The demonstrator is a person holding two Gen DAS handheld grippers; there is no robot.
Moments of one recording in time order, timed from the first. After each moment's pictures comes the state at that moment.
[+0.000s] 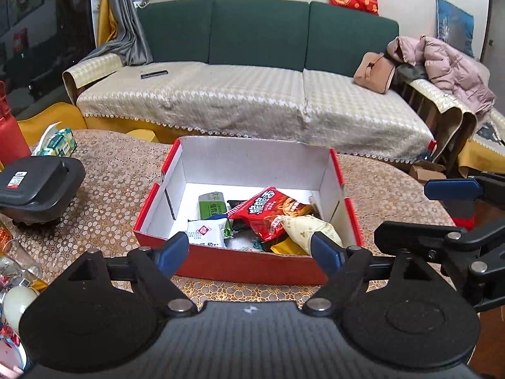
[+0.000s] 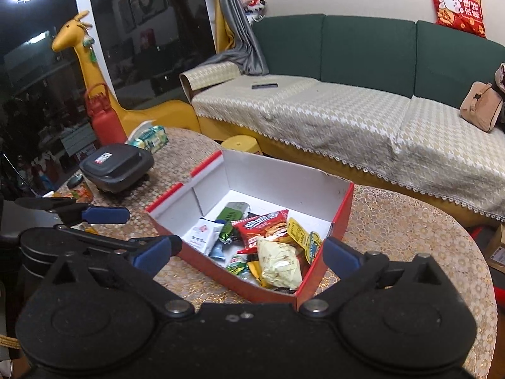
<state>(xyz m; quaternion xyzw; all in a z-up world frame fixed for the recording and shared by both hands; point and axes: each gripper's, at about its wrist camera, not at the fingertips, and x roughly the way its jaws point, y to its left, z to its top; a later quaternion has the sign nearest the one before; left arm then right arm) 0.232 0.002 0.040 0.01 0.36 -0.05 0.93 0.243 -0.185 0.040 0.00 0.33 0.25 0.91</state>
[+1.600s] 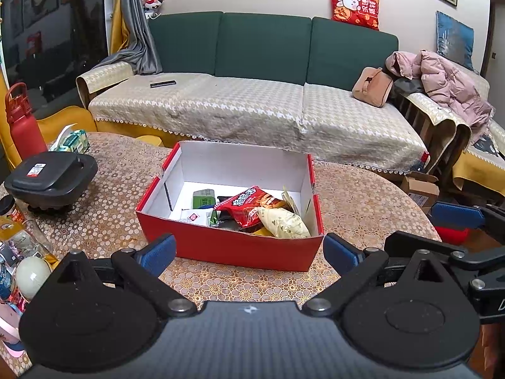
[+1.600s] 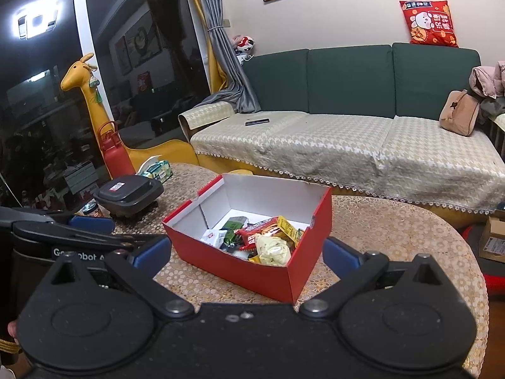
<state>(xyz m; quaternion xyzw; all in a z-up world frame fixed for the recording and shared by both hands) 0.170 -0.030 0.066 0.00 0.35 -0.03 0.94 0.162 -0.230 0.045 0.05 0.26 0.23 0.94</state>
